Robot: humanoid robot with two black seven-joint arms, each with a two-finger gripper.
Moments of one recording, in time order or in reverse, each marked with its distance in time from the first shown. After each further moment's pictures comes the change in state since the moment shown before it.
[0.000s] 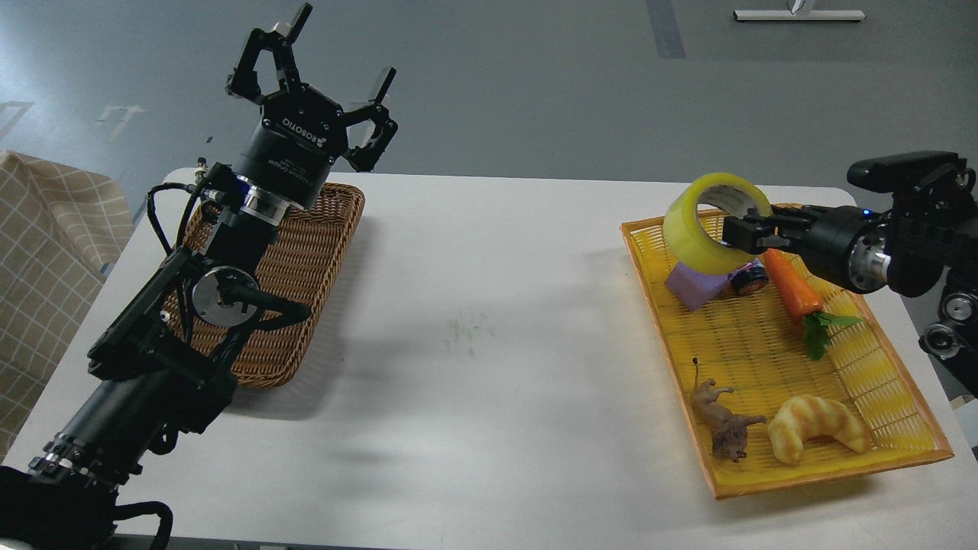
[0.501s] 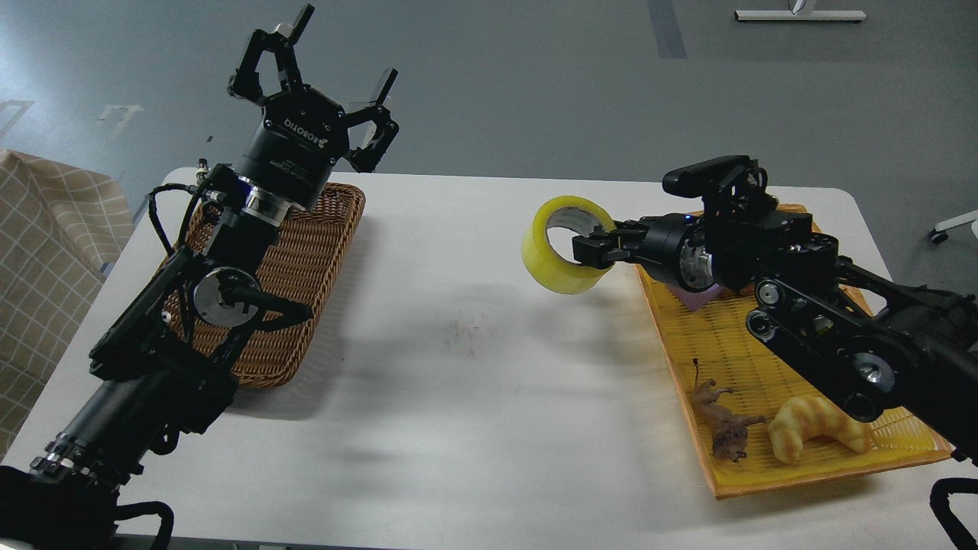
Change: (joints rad) left arm -0.001 0.001 0.000 0.001 0.000 0.000 0.002; right arm 0.189 0.313 -0.274 -0.207 -0.014 0.001 -0.005
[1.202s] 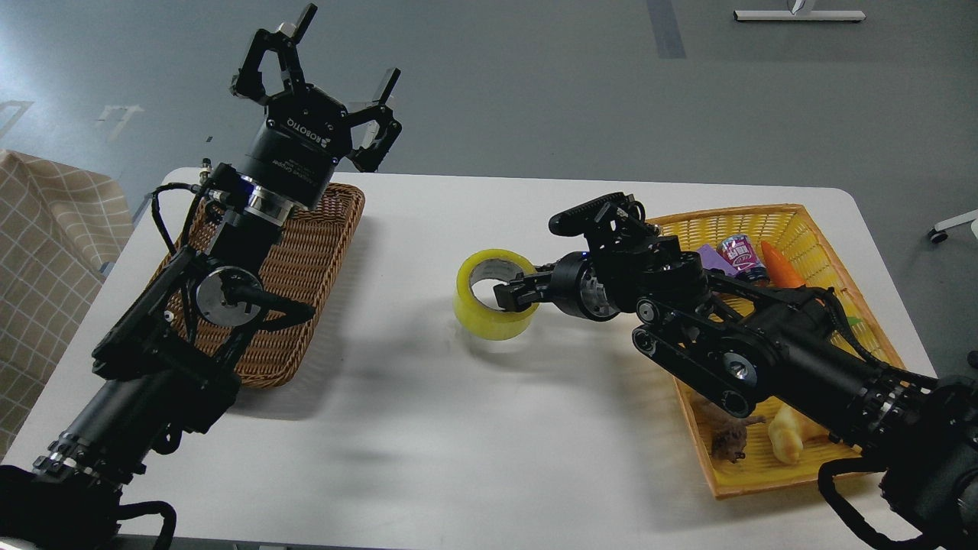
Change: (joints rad) left arm -0.002 -0.011 0.002 0.000 0.001 0.000 0.000; right arm 0.088 0.262 -0.161 -0.256 -0.002 0.000 0.000
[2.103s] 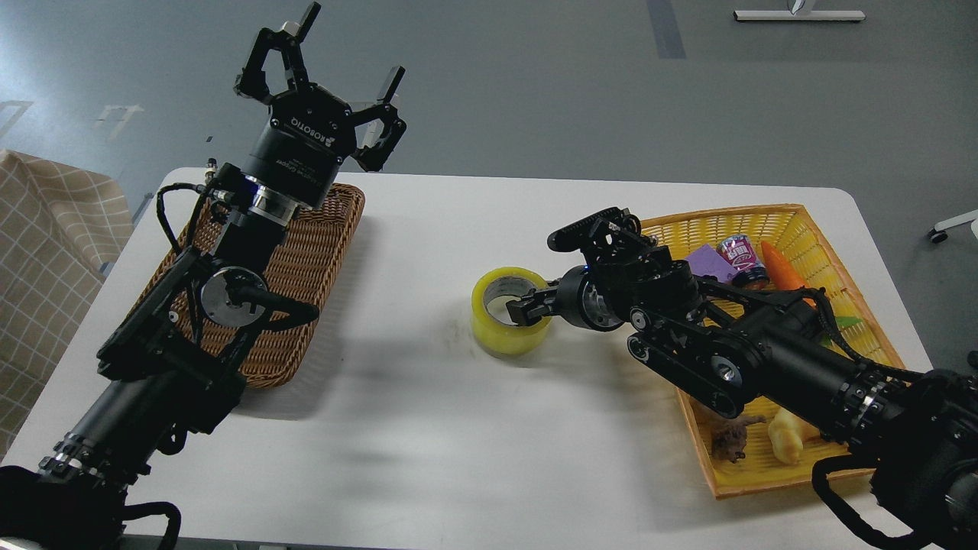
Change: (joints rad) left arm 0.000 -0.011 -0.001 -0.007 0.000 0.000 0.000; right arm 0.016 0.012 -0.061 -0.103 0.003 0.000 0.000
